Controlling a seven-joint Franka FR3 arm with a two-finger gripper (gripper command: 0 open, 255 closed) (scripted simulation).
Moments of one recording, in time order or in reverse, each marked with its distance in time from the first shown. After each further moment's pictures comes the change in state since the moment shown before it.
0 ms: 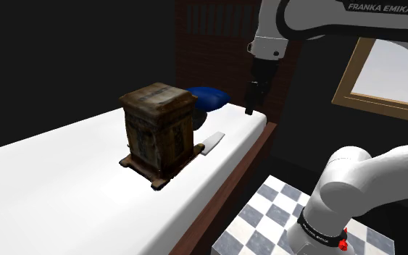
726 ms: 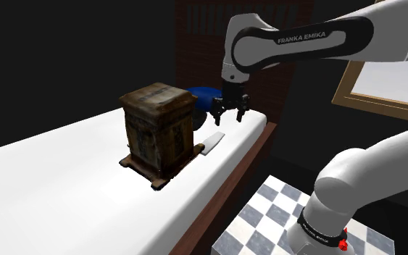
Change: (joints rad) arm -0.150 0.238 0.157 -0.035 0.061 0.278 0.467
